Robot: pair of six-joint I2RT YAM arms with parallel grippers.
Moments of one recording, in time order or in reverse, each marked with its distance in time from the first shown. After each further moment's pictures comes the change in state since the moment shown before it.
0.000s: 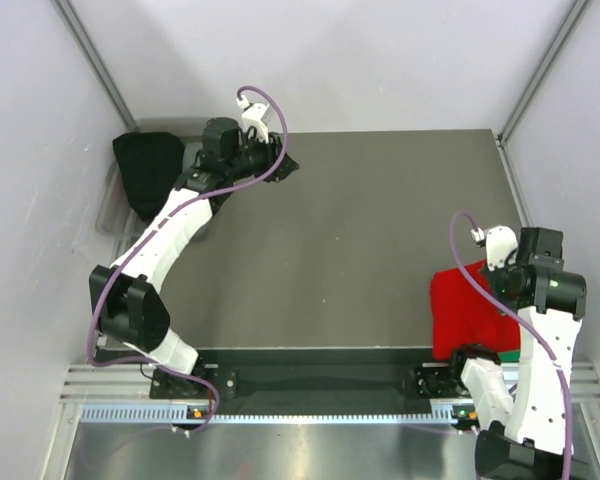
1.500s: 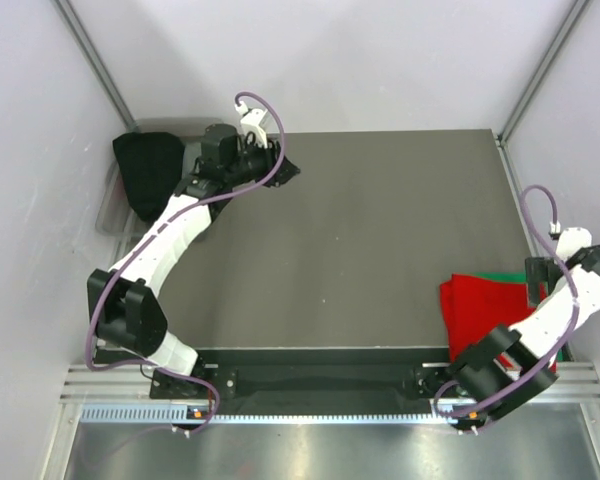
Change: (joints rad) left arm 0.001 -0.028 -0.069 0.059 0.033 -0.040; right arm -0.674 0.352 -0.035 0.332 -0.140 -0.262
